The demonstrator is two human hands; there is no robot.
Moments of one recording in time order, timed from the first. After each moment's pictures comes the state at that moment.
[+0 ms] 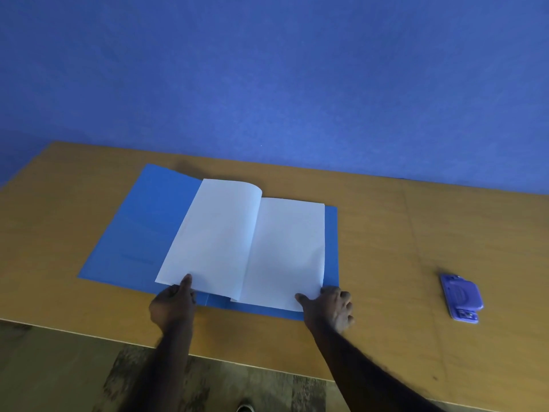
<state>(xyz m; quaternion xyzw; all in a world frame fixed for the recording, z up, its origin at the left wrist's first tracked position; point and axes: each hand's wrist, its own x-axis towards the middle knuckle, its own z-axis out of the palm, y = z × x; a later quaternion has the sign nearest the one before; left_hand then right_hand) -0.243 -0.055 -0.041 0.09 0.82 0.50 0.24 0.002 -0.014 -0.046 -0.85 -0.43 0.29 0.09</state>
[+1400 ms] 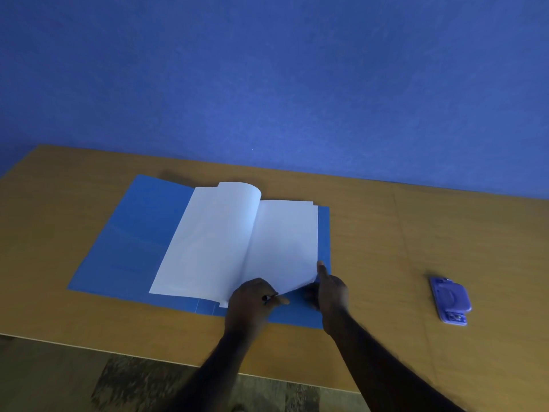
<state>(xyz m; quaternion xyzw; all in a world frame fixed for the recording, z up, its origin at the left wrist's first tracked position) -0.137 -0.026 -0.056 0.64 0.65 0.33 0.22 0.029 0.014 -0.015 -0.71 -0.24 0.55 0.36</state>
